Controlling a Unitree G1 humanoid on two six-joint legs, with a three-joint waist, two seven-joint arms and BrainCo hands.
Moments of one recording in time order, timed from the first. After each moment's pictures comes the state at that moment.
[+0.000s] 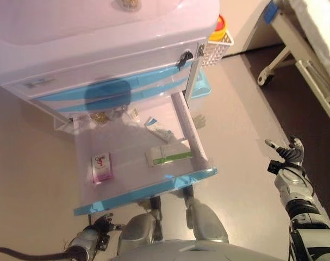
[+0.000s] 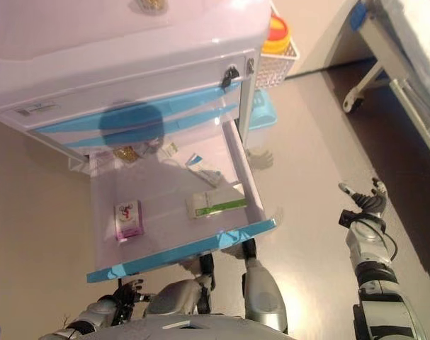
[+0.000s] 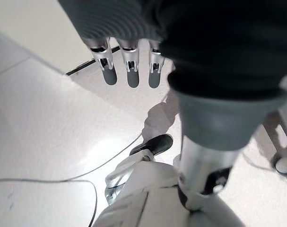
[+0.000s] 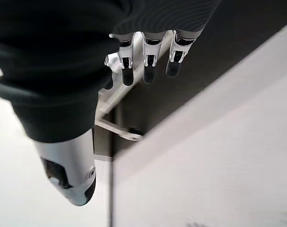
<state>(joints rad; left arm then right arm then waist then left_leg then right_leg) -0.06 0.34 -0.29 1.17 -0.17 -0.07 -0.09 -0.26 -0.51 -0.05 0.82 0.37 -0.15 -0.39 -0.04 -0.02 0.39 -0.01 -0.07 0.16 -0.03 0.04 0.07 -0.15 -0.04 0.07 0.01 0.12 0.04</state>
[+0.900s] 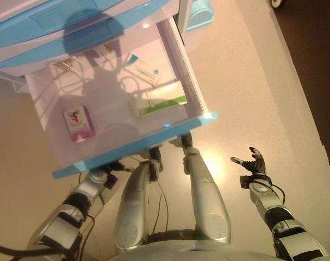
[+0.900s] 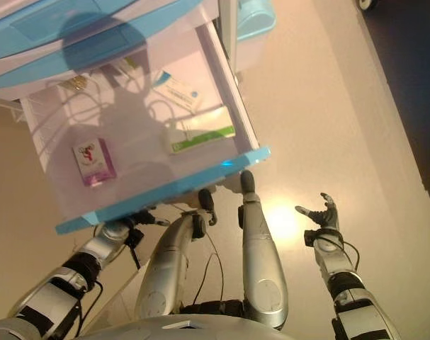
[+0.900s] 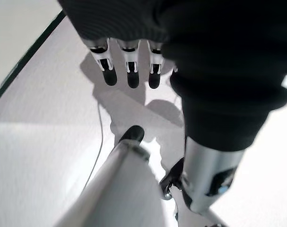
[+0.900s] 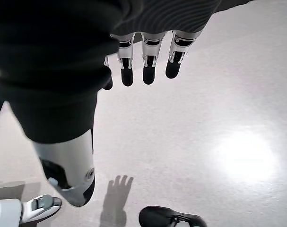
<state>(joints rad) -0.38 0.54 -0.45 0.79 -0.12 0.04 -0.11 -0.21 -0.42 0.17 0.87 0.20 -0.17 -0.38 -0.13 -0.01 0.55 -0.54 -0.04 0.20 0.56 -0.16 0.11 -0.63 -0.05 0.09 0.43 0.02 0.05</state>
